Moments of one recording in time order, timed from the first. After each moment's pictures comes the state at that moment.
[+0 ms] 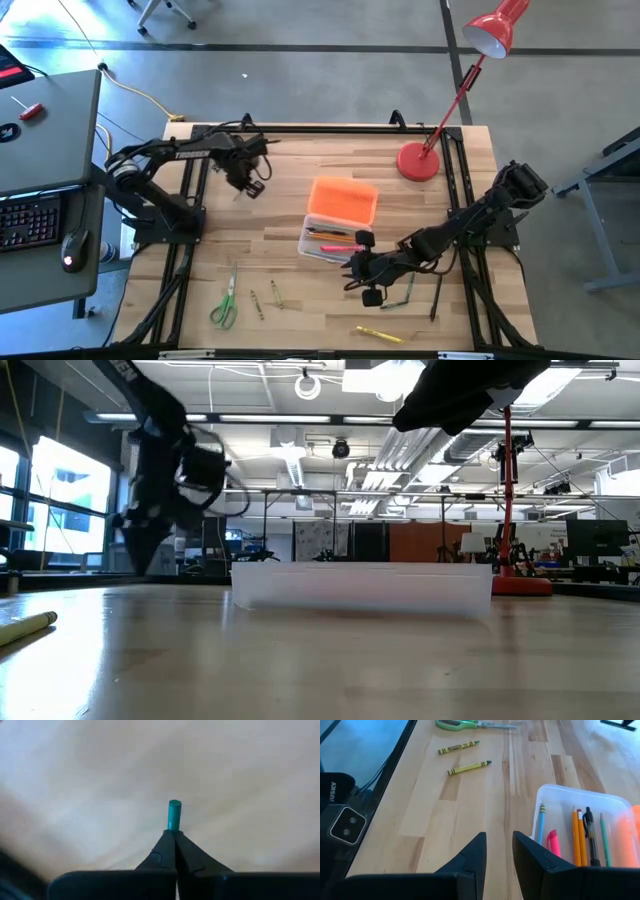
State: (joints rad) left arm 0.63 1.49 0.83 -0.92 0.02 -0.29; right arm 0.52 1.58 1.00 -0.11 0.33 0.30
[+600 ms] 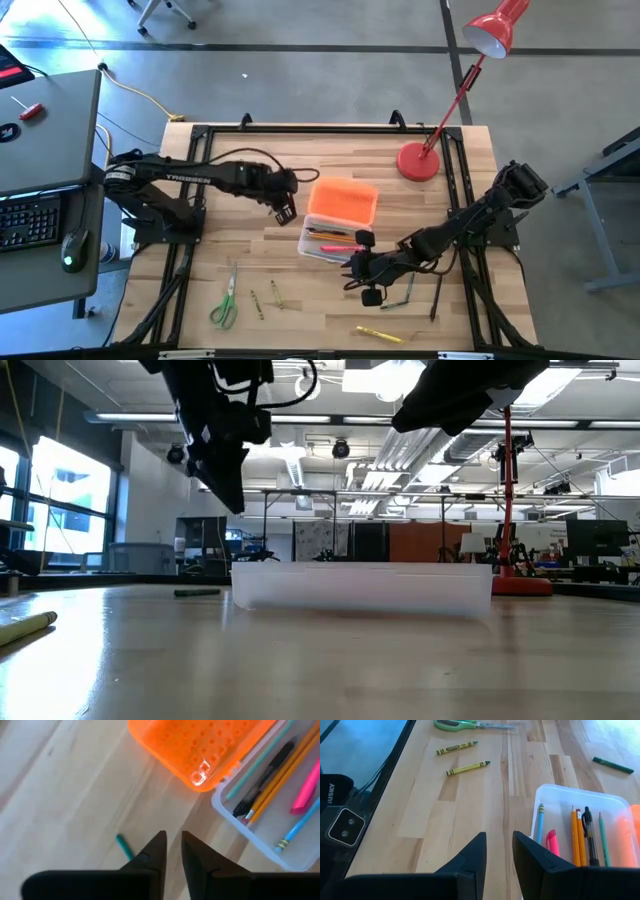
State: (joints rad) left arm 0.06 1.46 1.07 -0.74 -0.20 -0.42; right arm 0.52 1.58 1.00 -0.11 0.33 0.31
